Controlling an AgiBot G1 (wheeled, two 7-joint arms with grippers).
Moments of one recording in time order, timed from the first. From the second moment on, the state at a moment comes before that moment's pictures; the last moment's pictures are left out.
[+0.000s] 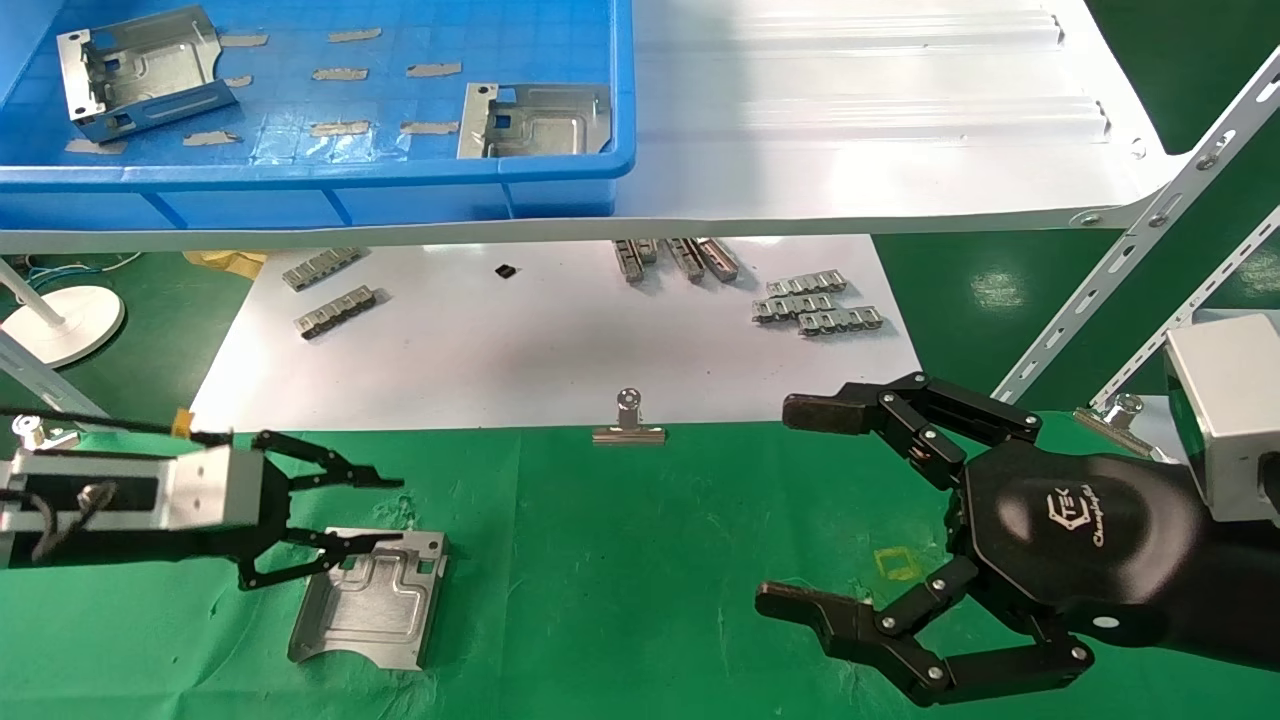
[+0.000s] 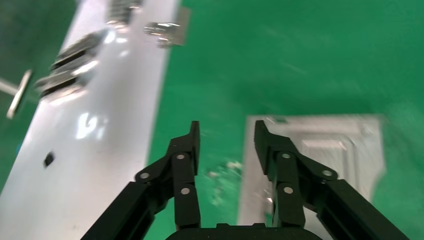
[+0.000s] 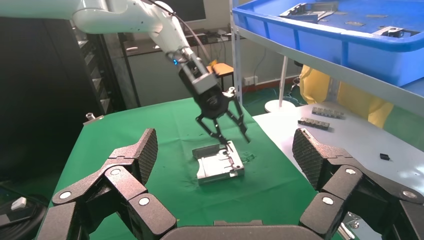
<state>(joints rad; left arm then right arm) -1.68 0.88 0.83 -0.10 1.13 1.58 0.82 1.08 -0.56 -0.39 1.23 -0.63 -1.43 0.12</state>
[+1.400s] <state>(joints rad) -1.48 0.79 0.63 -0.44 0.94 1.57 0.40 1.08 -0.56 -0.39 1.23 -0.63 -1.43 0.12</state>
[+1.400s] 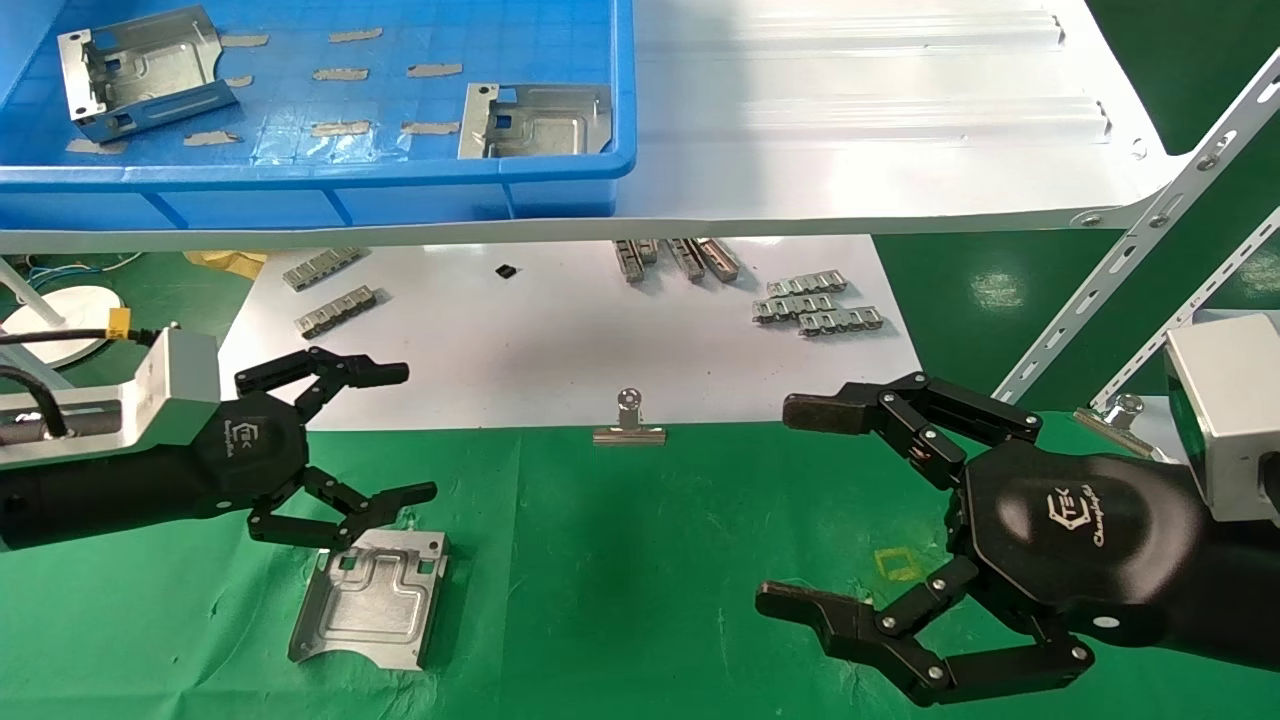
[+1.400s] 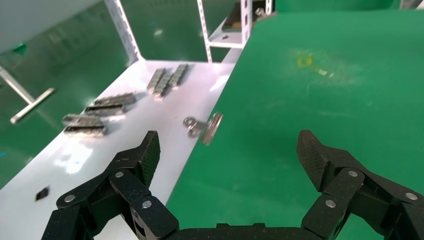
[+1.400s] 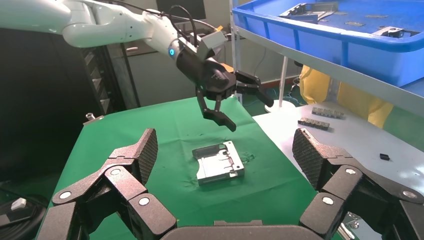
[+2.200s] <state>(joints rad) -1.24 0.69 0.42 -0.93 0.82 1.52 0.06 1.08 -0.56 -0.39 1.23 -0.63 -1.43 0.12</state>
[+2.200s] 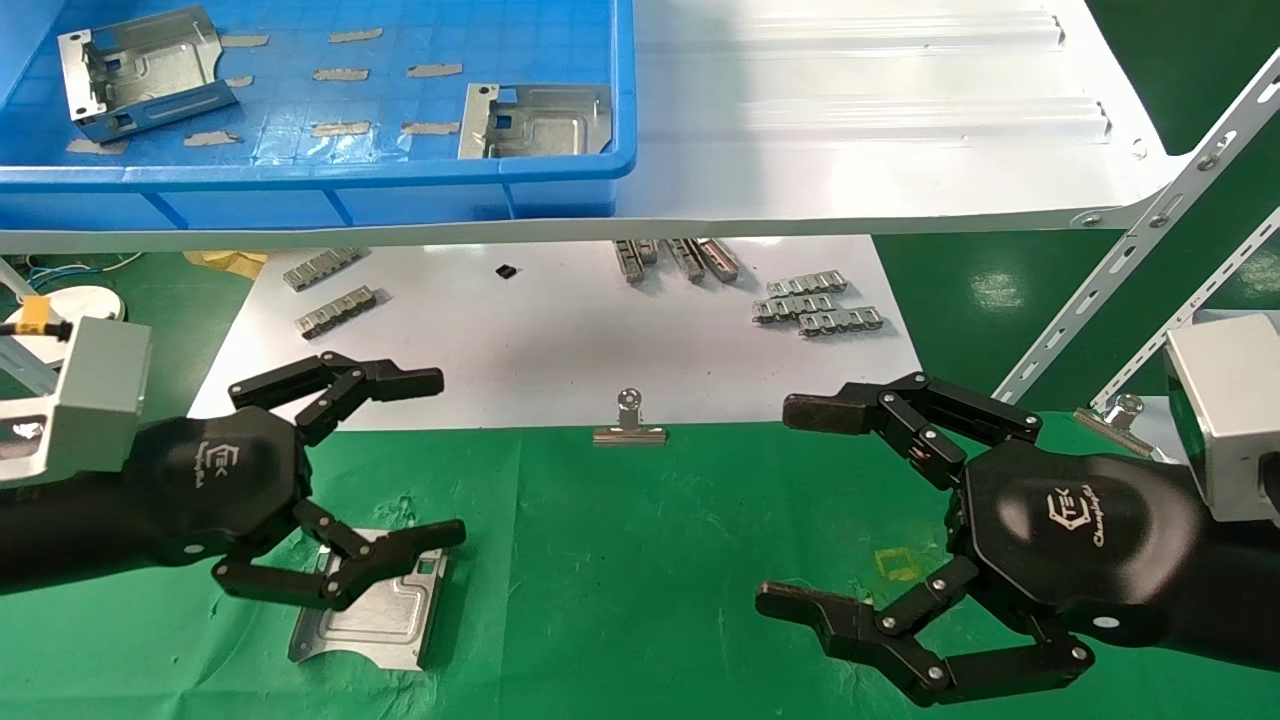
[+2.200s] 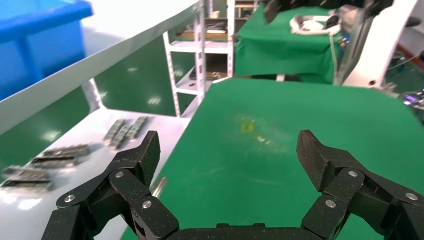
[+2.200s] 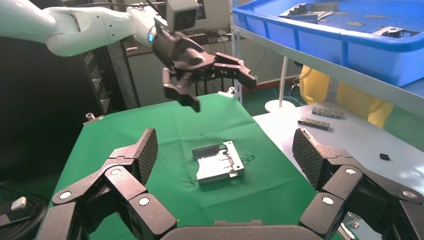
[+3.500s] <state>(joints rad) -1.07 0.61 0.27 -1.29 0.73 1.49 -0.19 1.08 -0.56 -0.39 1.23 -0.63 -1.43 0.12</state>
